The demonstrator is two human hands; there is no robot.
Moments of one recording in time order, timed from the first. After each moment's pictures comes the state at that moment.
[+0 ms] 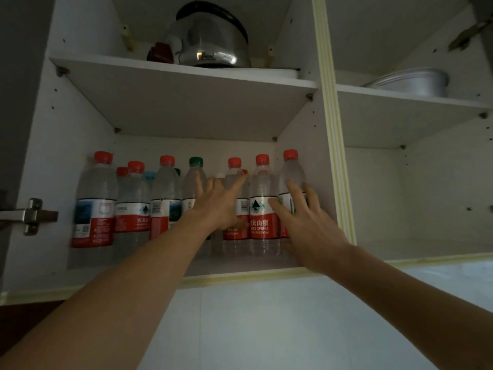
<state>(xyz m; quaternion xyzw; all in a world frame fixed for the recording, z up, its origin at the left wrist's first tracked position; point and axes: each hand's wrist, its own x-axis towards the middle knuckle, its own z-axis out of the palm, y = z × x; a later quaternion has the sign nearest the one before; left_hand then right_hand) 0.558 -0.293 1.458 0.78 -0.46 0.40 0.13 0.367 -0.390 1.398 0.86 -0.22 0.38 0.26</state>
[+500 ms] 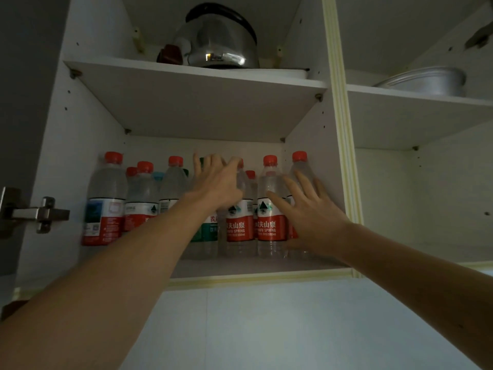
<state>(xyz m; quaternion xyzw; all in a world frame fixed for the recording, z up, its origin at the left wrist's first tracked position) 0.555 -0.279 1.493 0.75 -0.42 0.46 0.21 0.376 -0.402 1.430 0.85 -0.19 0.33 0.36</state>
